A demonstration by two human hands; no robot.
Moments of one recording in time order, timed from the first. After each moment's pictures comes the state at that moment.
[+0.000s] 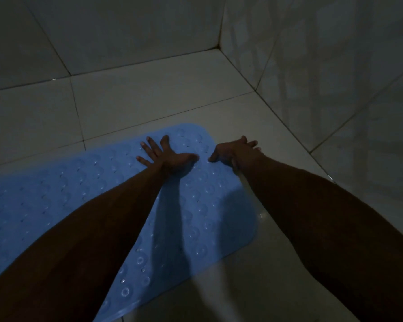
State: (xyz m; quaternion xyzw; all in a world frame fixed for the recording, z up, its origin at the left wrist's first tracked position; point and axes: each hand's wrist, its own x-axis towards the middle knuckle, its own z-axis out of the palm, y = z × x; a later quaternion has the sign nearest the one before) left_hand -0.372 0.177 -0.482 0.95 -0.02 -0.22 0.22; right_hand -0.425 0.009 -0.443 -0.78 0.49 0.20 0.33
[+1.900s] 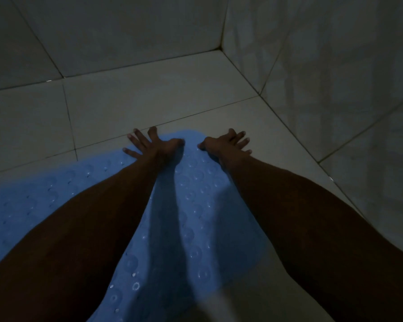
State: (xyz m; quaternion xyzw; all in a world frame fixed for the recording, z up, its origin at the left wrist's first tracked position) left_hand -0.310 0.171 -0.485 0.96 0.03 -0.18 0.23; right_hand -0.364 0.021 -0.472 -0.81 0.46 0.14 0.34
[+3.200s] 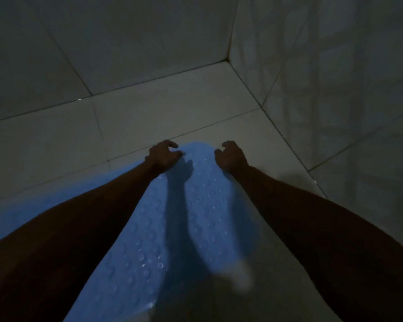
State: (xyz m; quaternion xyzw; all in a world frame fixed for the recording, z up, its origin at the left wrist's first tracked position) left_hand -0.307 0.214 -0.397 0.90 -0.05 -0.26 0.34; right_hand -0.398 0.025 -0.408 -0.87 0.33 0.07 0.37
